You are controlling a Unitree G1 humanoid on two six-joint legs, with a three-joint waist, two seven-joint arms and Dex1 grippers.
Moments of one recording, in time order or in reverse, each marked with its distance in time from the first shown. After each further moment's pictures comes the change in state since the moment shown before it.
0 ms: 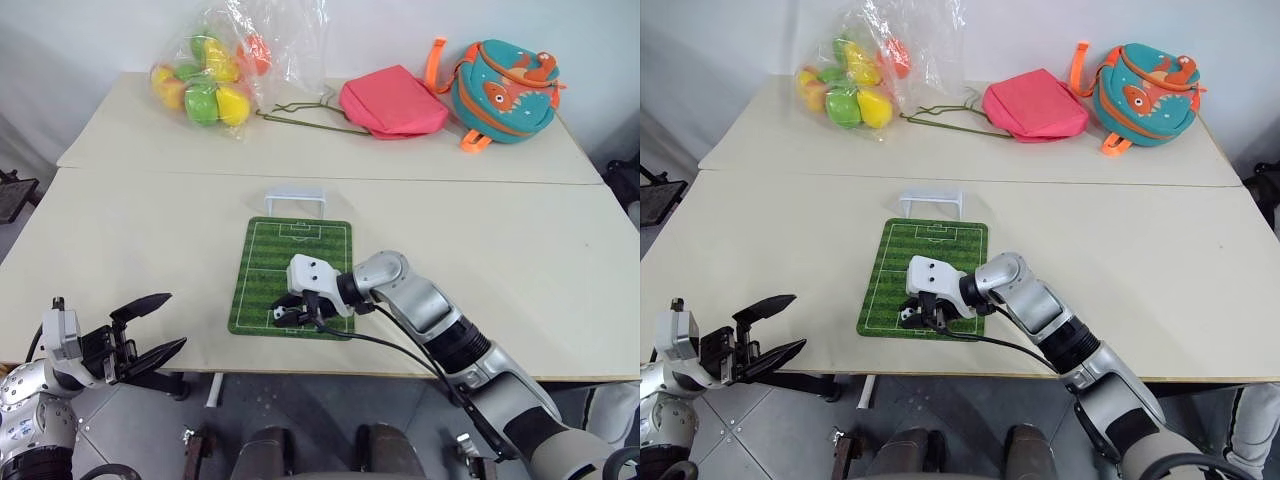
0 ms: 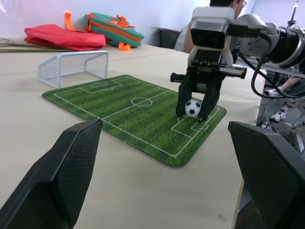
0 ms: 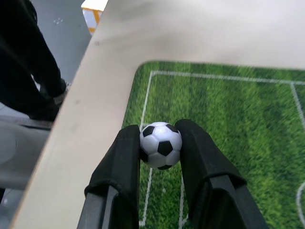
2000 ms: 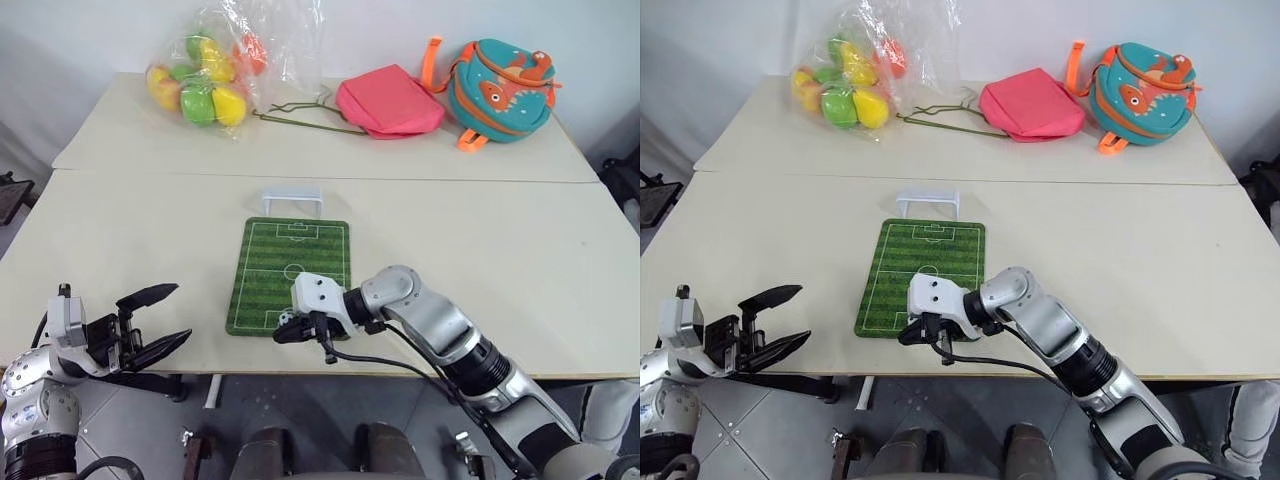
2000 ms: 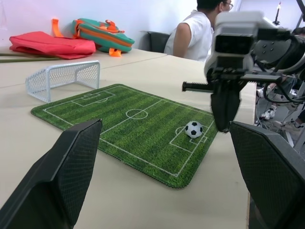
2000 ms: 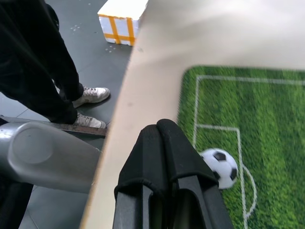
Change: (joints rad) left arm -0.070 0.008 -0.020 -0.010 0.011 0.046 -0.011; right arm 0.104 -0.054 0.007 -0.243 0.059 0.150 -0.017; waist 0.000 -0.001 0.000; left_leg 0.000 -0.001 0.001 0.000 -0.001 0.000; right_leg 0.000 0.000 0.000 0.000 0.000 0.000
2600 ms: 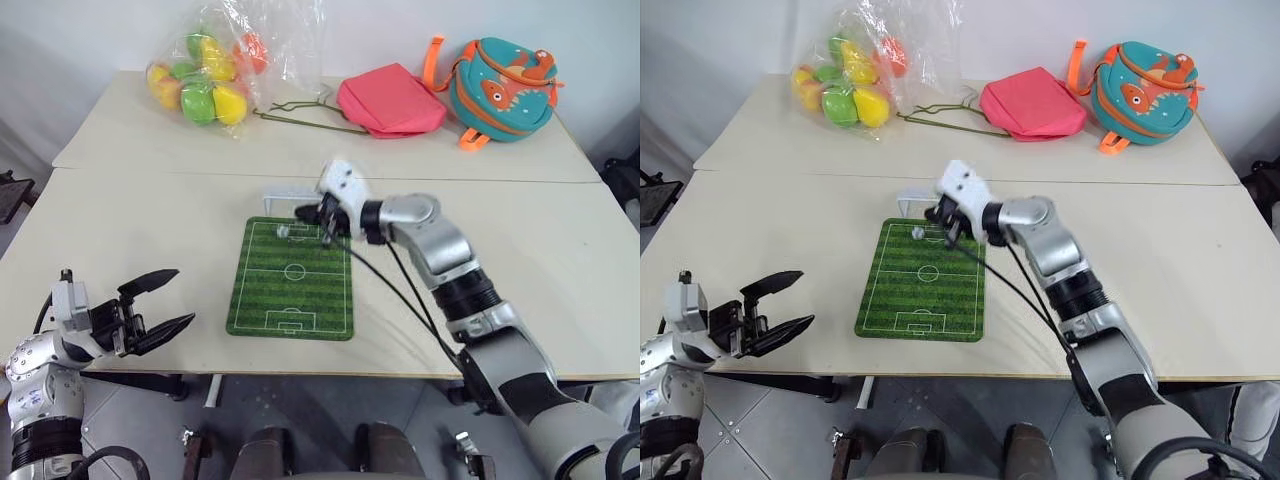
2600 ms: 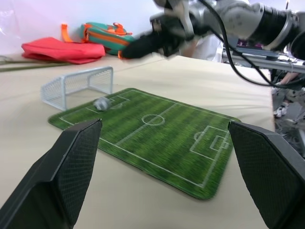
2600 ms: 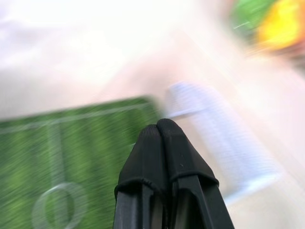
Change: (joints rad) left arm -0.129 0.000 -0.001 0.080 0.042 -0.021 0.053; right arm -0.355 0.054 -0.343 0.445 -0.034 -0.167 -0.301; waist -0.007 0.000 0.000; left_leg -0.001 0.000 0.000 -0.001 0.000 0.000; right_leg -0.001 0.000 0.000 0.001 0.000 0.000
